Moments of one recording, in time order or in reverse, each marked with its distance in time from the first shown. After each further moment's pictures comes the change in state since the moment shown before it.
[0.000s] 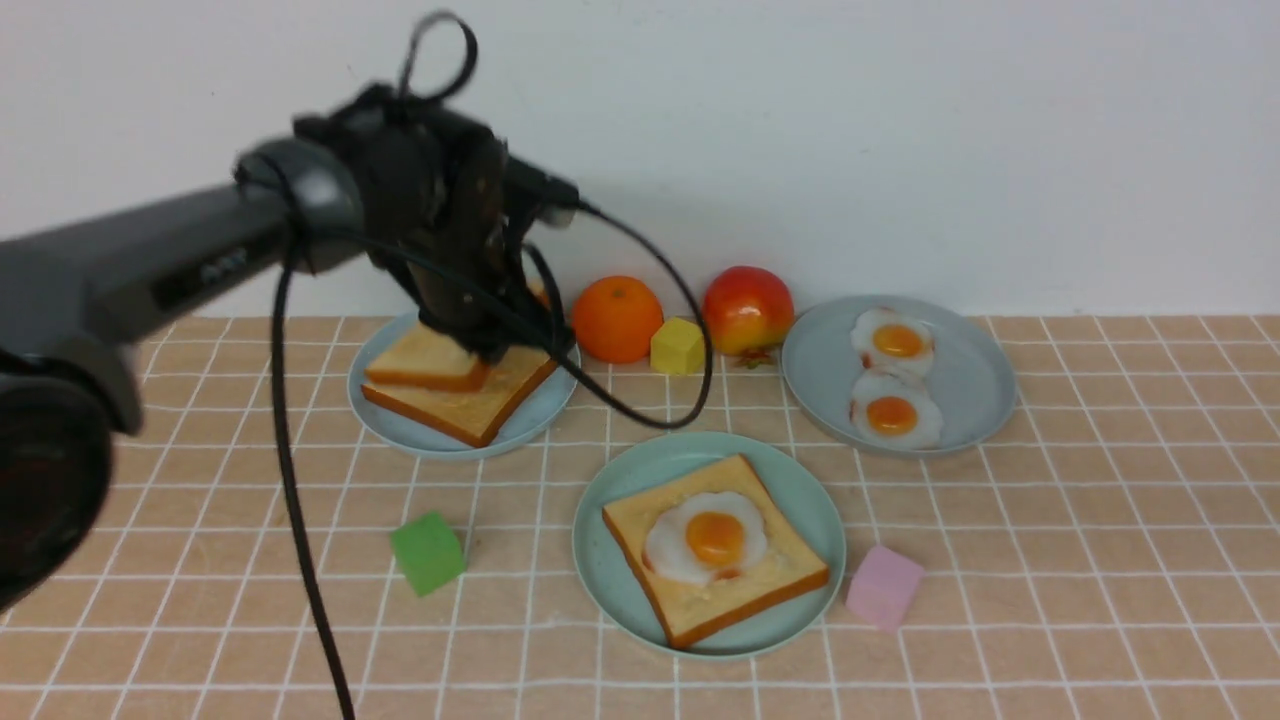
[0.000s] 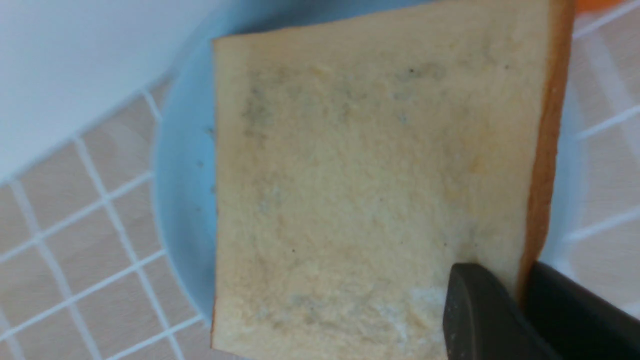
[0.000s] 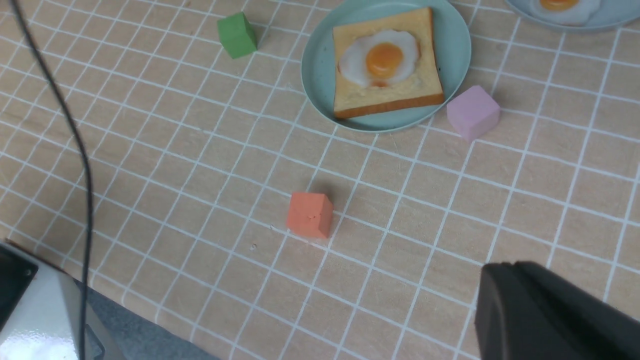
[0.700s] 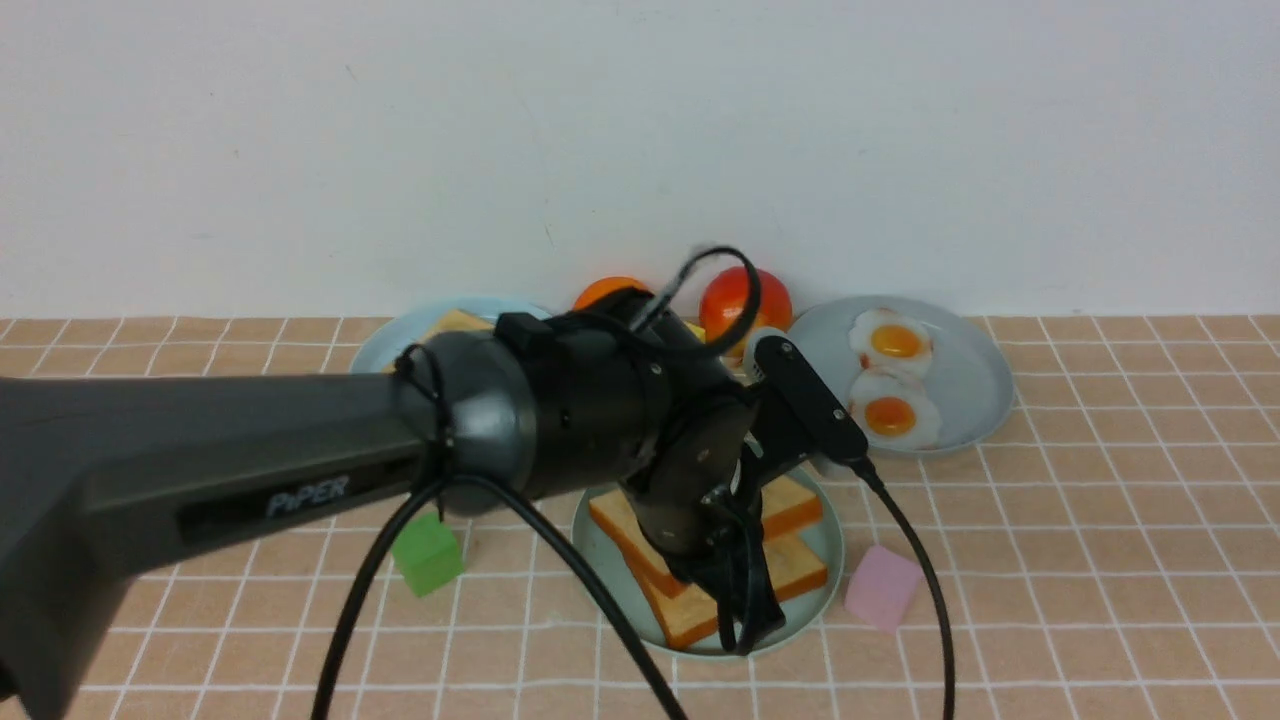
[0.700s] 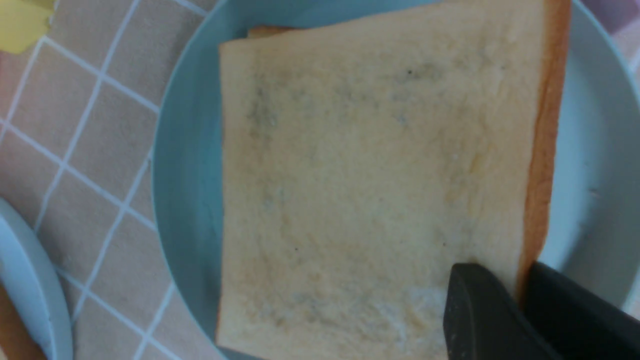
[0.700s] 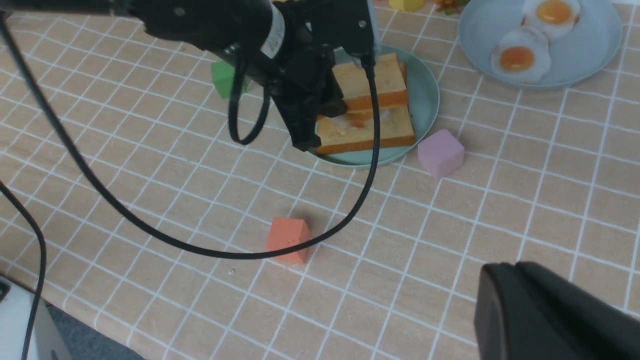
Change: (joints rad) right arm 0.000 -0.152 0.001 -0.048 0.003 -0.006; left arm -0.400 -0.137 0.427 0.038 -0.236 0.098
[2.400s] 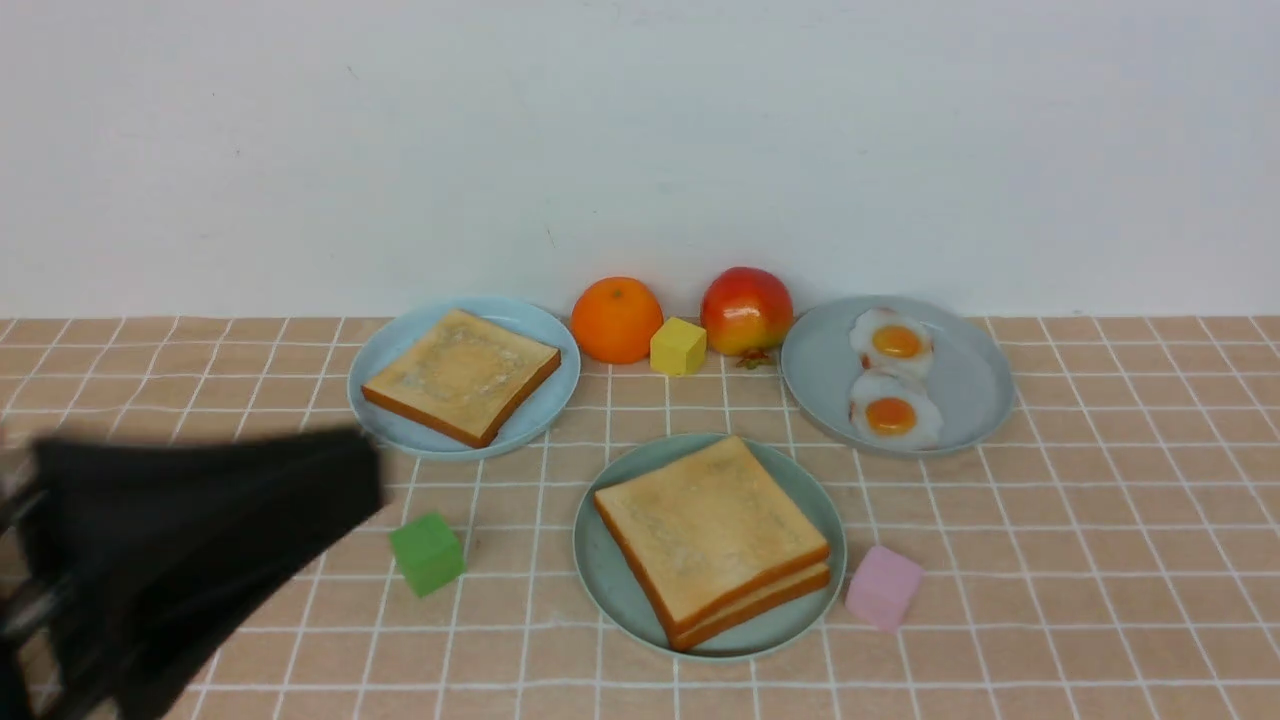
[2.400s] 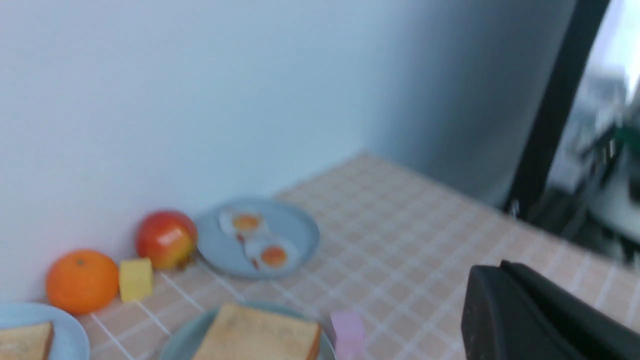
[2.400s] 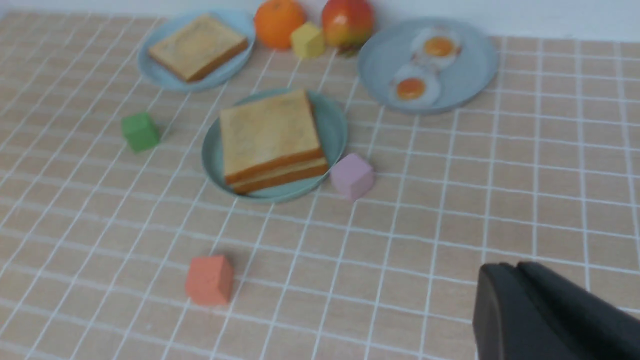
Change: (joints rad) right arm 0.000 -0.285 0.132 -0.198 -0.034 0.163; left arm 0.000 -1.453 0.880 -0.535 -0.531 0.047
